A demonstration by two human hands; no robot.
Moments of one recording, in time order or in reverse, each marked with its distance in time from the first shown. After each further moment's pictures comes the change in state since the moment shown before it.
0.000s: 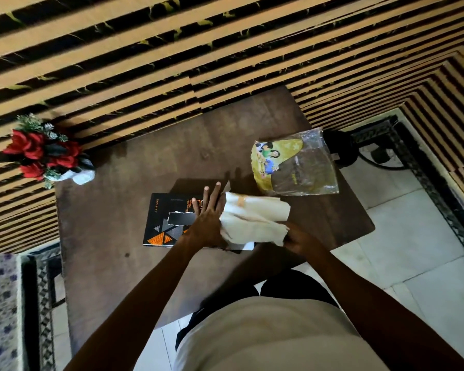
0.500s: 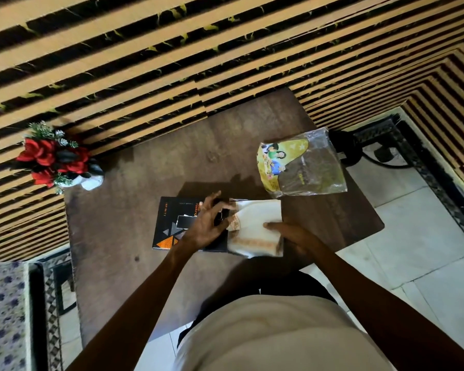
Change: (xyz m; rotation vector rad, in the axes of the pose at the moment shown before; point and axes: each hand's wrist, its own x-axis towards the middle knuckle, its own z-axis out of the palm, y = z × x) left_hand -0.021 -0.024 -0.014 -0.504 0.163 0.042; right_hand 0.005 -0.002 0.029 -0.037 0.141 -0.051
